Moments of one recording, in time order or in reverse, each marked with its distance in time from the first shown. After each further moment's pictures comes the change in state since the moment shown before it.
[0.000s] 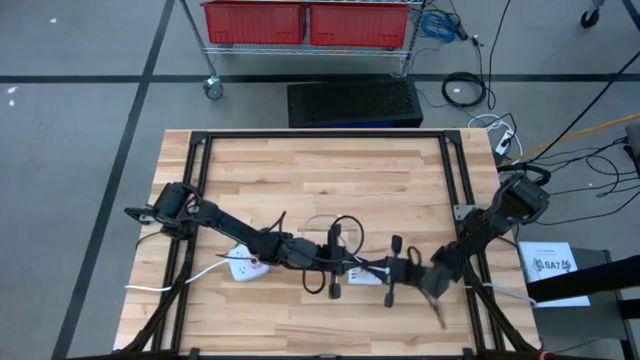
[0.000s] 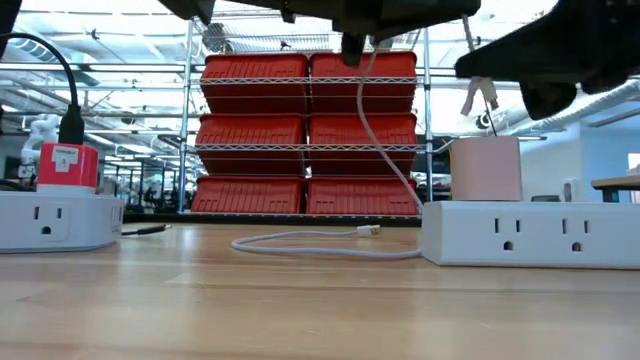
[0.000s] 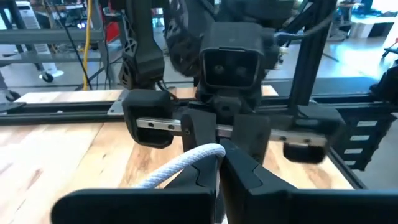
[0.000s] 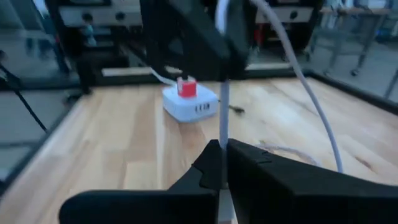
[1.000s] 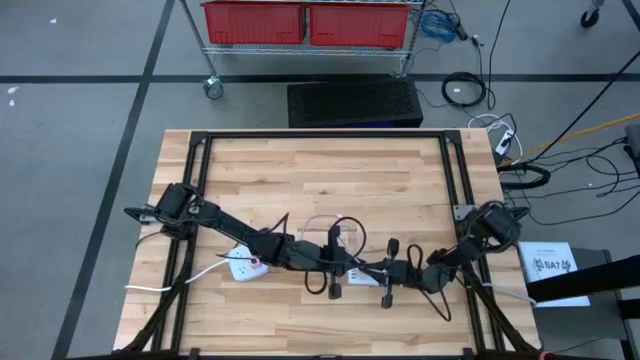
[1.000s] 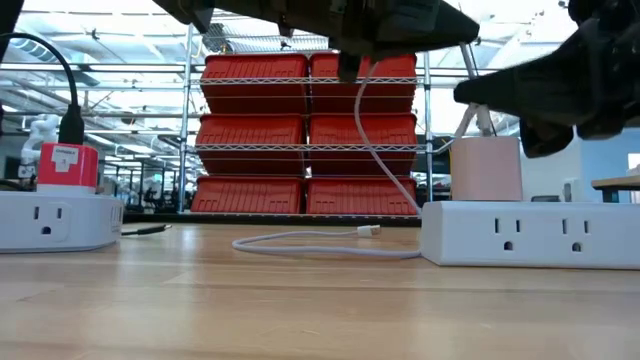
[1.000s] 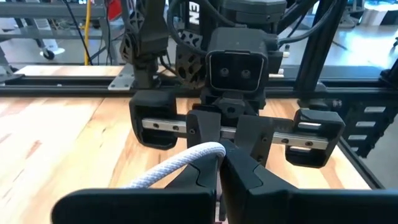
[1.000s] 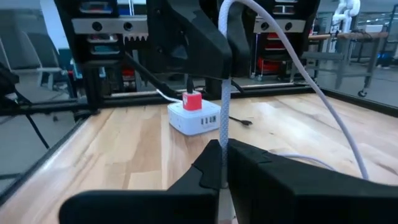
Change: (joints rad) left arm 0.006 0.016 -0.001 -0.055 -0.024 -0.055; right arm -0.008 0.344 -0.031 0.561 -0.012 -0.127
